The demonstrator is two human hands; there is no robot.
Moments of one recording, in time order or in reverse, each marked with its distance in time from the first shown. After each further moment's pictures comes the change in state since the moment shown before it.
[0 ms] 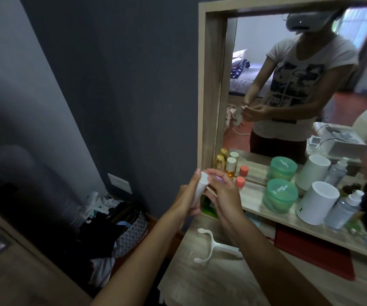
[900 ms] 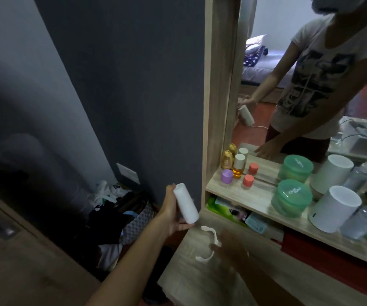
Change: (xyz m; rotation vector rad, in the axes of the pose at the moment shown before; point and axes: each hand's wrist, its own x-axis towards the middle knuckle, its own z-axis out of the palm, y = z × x) left_hand 0.040 -0.050 -0.032 -0.539 0.091 -0.381; right_hand 0.010 0.150 -0.122 -1.475 -0.226 0.334
